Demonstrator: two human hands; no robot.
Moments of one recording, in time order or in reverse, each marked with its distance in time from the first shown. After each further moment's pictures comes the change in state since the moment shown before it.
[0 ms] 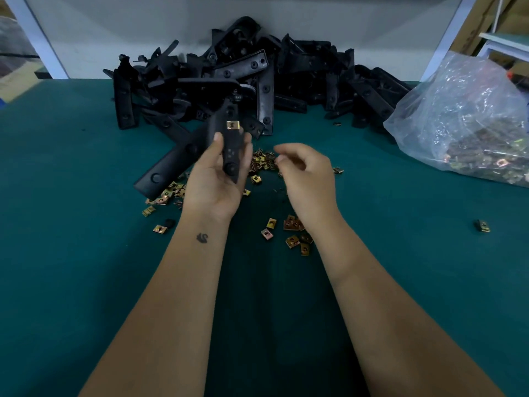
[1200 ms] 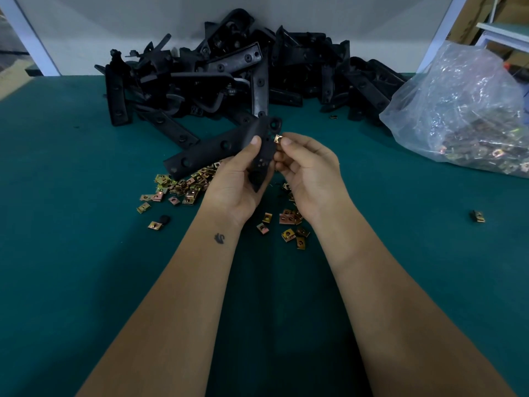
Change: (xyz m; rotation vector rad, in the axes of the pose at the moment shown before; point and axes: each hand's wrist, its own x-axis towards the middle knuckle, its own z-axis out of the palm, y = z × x) left_hand -0.008 -0.027 0.006 0.321 -0.056 -0.103; right_hand 0.008 0.001 -0.009 0.801 -0.076 0.303
